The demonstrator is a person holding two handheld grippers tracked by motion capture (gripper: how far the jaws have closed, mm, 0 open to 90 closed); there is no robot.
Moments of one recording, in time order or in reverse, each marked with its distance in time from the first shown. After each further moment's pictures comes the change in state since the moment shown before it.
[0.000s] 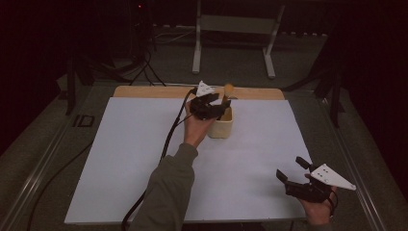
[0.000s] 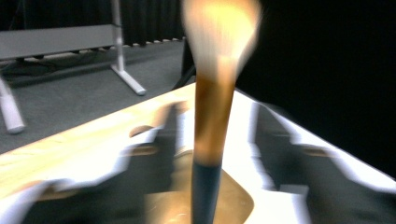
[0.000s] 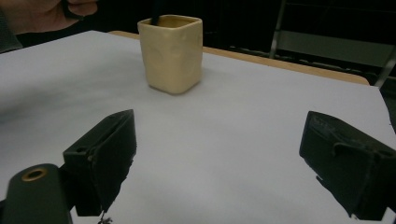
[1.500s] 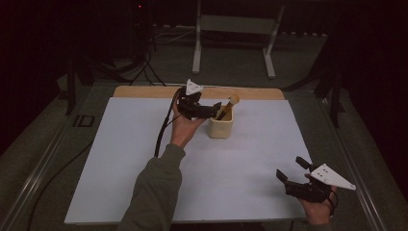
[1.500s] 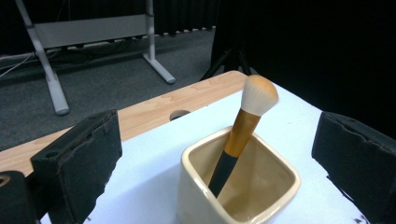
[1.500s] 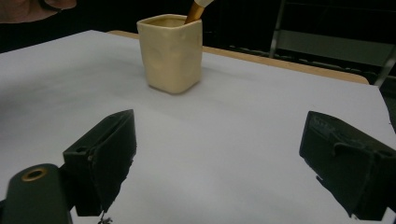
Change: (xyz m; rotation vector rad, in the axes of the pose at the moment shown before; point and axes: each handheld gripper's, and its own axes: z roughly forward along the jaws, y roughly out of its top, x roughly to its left) left arm 0.020 0.001 -0.030 0.034 0.069 -0.006; right arm 0.000 0.000 0.000 0.000 -0.003 0.000
